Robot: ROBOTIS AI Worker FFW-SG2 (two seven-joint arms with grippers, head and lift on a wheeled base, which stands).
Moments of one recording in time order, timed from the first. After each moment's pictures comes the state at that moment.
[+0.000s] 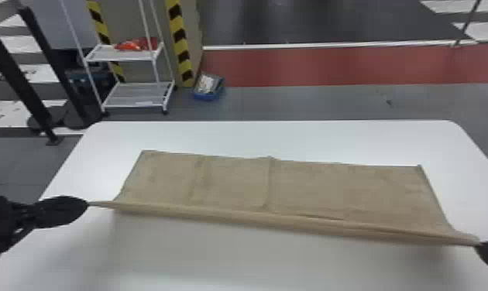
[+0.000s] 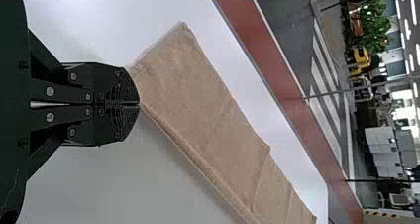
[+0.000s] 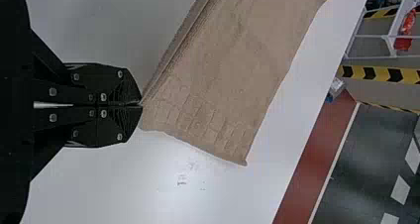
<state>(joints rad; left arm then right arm) 0.21 0.40 0.58 -1.81 -0.21 0.22 -1.31 0.36 -0.11 -0.39 -2.33 0.70 0.85 1.17</state>
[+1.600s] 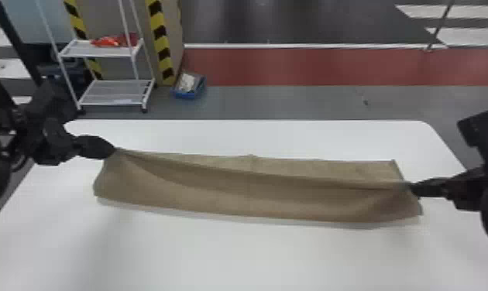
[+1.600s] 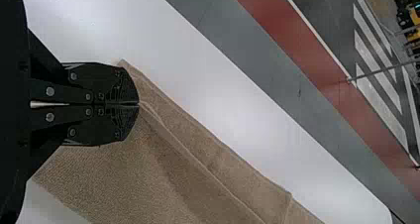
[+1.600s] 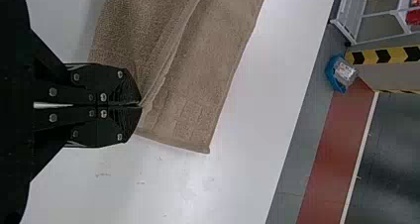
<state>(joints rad) -0.43 0.45 0.12 -1.26 -0.51 0.24 -1.23 -0.17 -0.18 -0.21 -1.83 0.84 1.02 1.22</state>
